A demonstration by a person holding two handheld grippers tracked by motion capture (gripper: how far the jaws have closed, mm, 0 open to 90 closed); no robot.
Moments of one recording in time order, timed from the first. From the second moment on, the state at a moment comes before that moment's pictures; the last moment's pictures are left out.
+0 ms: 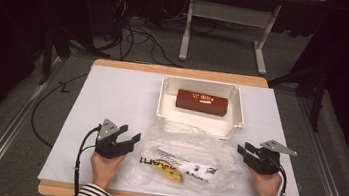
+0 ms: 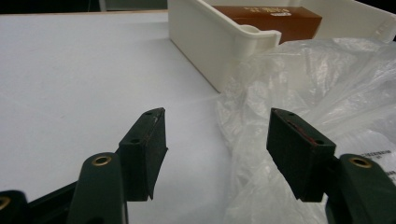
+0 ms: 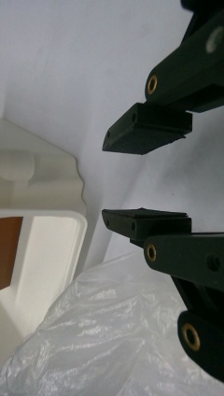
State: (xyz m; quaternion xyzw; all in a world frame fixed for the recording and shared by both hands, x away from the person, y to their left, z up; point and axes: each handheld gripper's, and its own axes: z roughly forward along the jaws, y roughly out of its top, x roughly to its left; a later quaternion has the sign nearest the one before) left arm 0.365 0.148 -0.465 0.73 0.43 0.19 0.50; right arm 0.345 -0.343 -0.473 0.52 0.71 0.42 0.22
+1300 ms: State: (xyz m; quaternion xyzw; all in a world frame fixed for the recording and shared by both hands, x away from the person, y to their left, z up) left arm 0.380 0.190 -0.486 0.74 0.49 0.21 0.40; right arm 0.342 -0.340 -0.478 0.53 0.71 0.38 0.26
